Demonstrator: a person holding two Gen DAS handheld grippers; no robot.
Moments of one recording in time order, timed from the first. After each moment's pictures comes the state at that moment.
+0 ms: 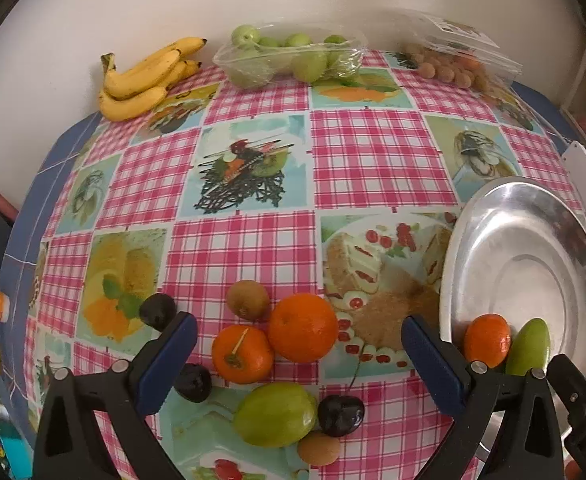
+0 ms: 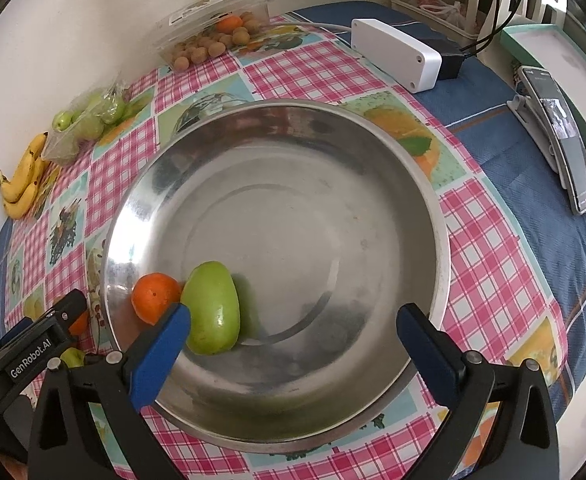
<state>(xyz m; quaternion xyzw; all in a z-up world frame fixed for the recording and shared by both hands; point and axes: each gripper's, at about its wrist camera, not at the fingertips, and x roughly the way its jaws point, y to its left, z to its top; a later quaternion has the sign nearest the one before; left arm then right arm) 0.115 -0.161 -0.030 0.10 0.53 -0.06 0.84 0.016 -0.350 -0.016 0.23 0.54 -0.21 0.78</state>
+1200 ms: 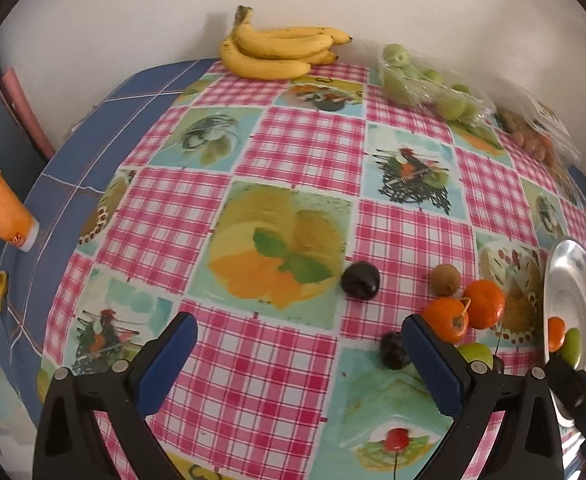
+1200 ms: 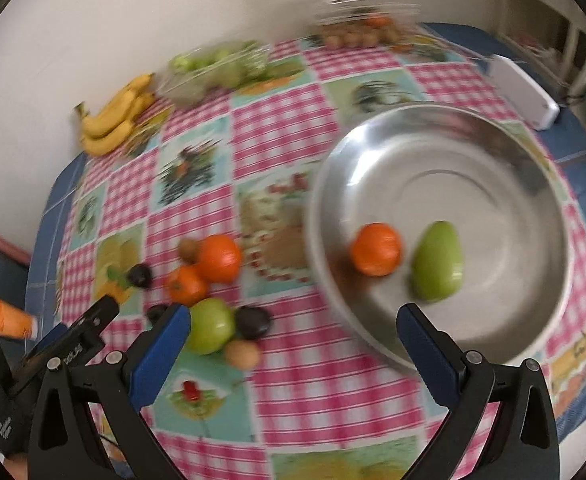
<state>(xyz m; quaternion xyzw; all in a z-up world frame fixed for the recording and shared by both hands) 0.098 -0.001 -0.013 -0.01 0.52 0.01 0.85 0.051 -0.215 0.011 0.20 0.54 -0.08 0.81</state>
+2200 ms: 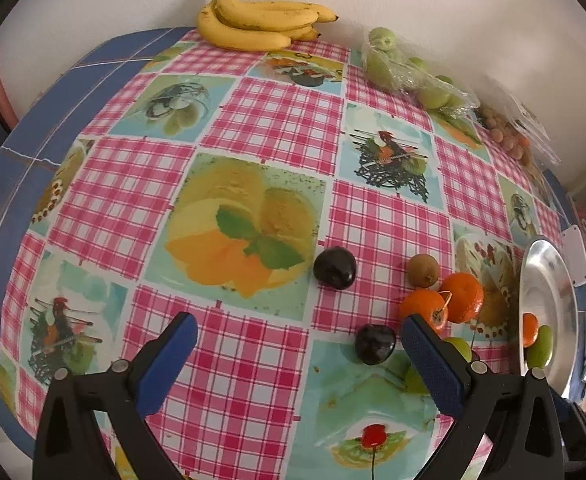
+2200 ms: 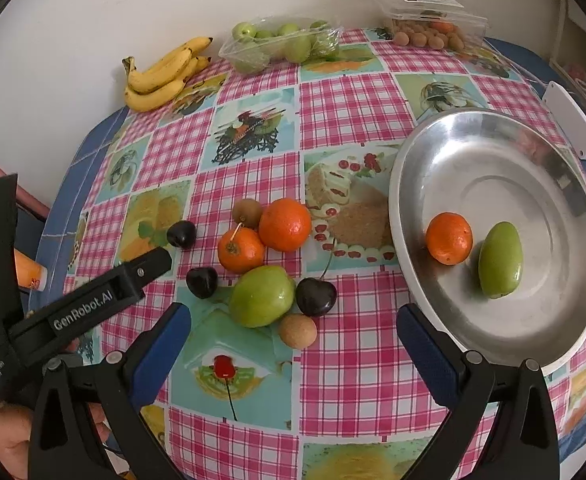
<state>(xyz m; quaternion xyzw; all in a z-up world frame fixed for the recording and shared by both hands) 0.108 -0.001 -0.033 -0.07 0.55 -0.05 0.83 0.054 -0.175 0.006 0.16 0.56 -0.01 0.82</state>
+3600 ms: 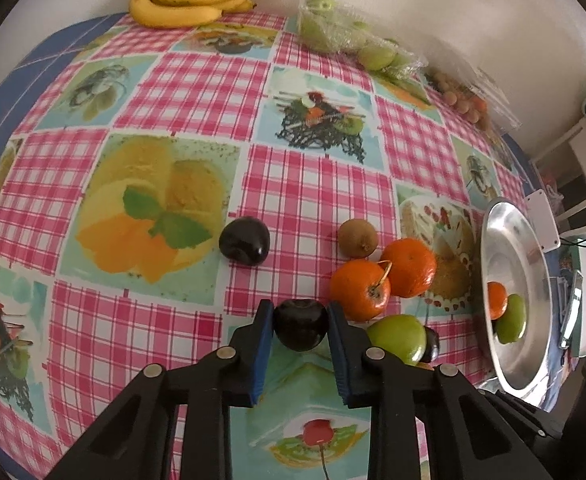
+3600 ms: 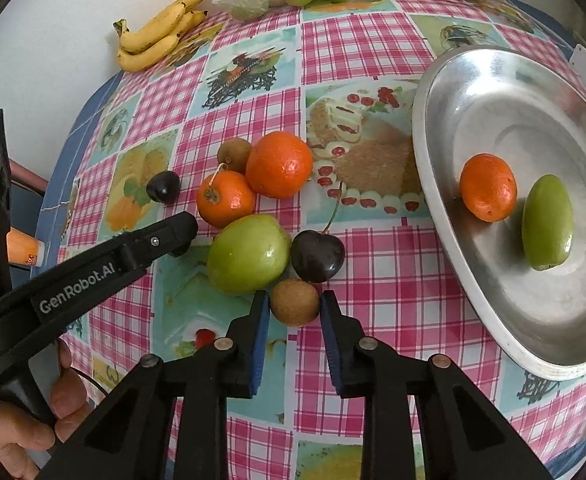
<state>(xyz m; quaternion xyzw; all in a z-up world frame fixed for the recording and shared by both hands) 0.110 -0.032 -0.046 -0.08 0.58 -0.14 0.80 0.057 -0.173 -0.037 0.18 0.61 0.02 0.77</state>
